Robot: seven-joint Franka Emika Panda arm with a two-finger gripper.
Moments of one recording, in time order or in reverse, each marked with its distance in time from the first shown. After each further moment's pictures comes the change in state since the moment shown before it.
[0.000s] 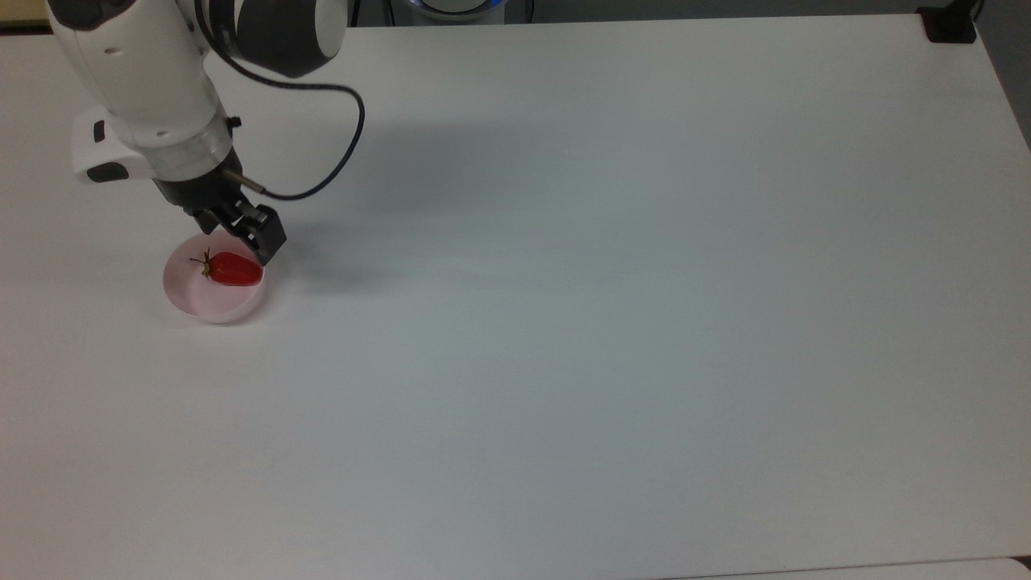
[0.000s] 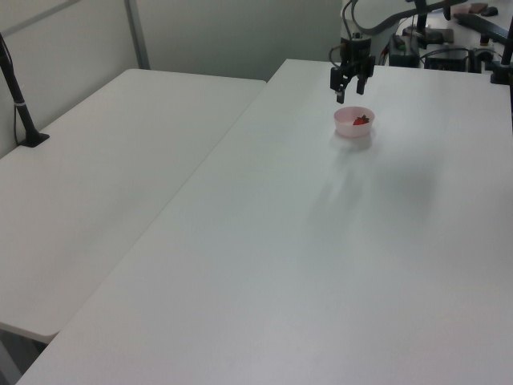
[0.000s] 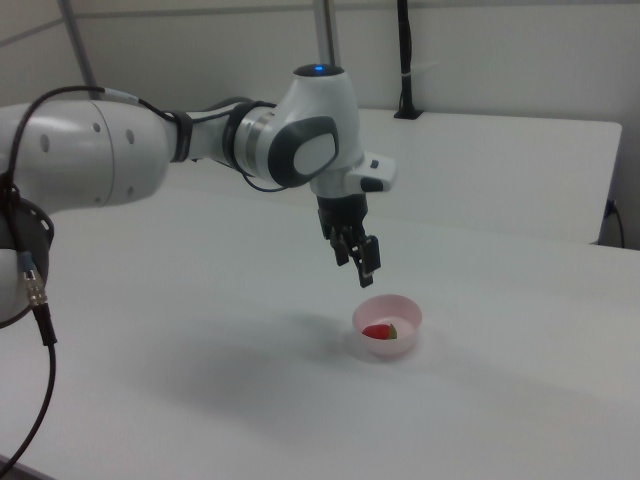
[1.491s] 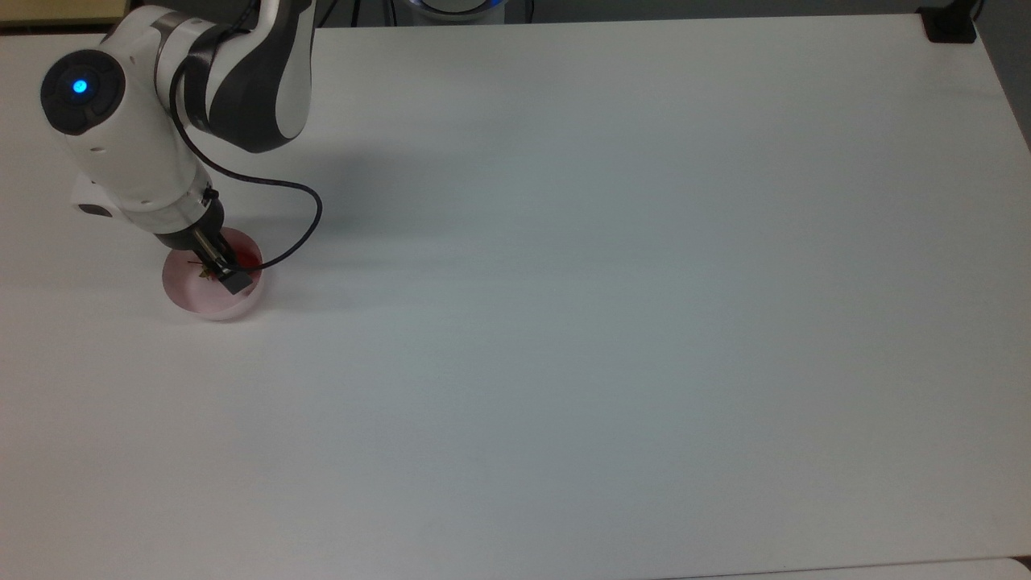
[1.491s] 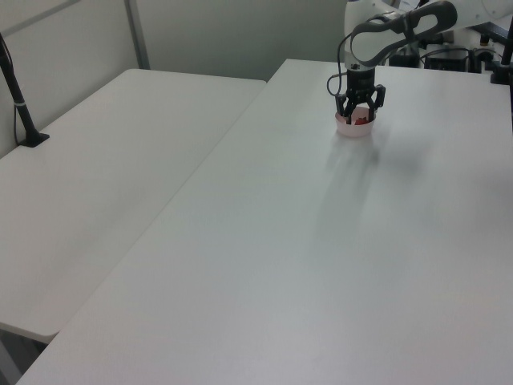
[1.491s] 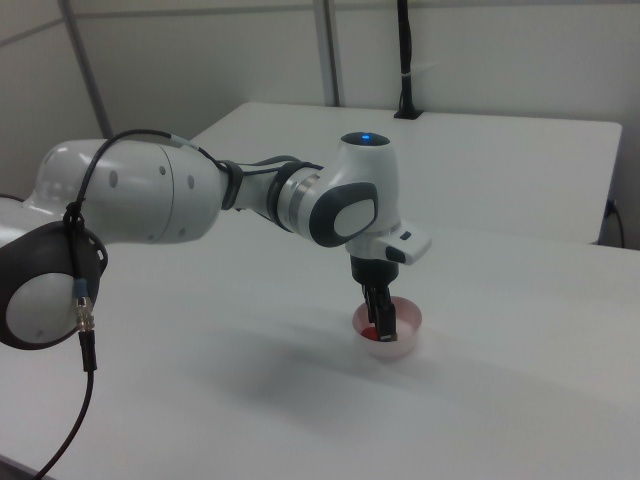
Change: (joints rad) arm -0.074 0.141 0.003 -0.002 -0.011 0.050 0.275
